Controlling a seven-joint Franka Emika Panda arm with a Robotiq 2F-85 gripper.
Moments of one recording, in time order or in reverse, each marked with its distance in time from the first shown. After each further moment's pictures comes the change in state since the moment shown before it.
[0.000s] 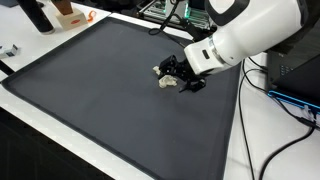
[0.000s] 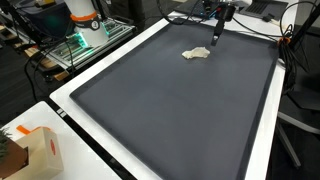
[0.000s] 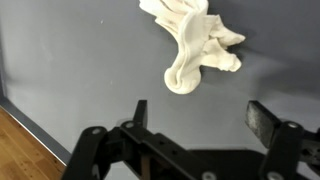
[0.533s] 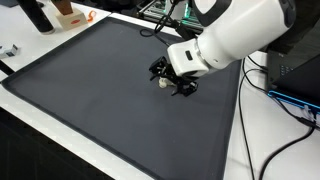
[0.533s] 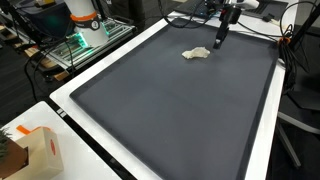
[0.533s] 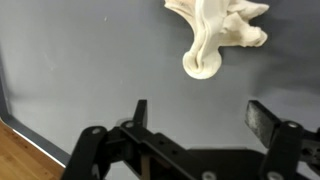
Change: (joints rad) arm -0.041 0.045 -0.014 0.092 0.053 -0.026 0.018
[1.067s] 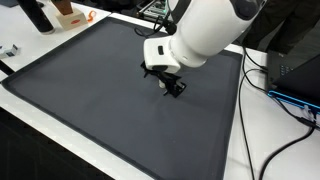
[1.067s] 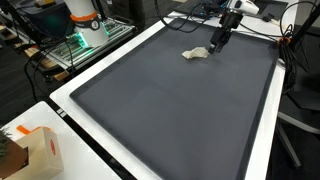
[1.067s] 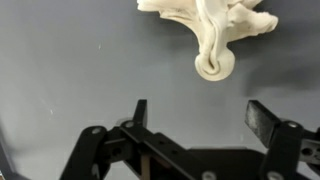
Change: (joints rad) arm -0.074 0.000 -0.001 0.016 0.137 -0.003 0.095
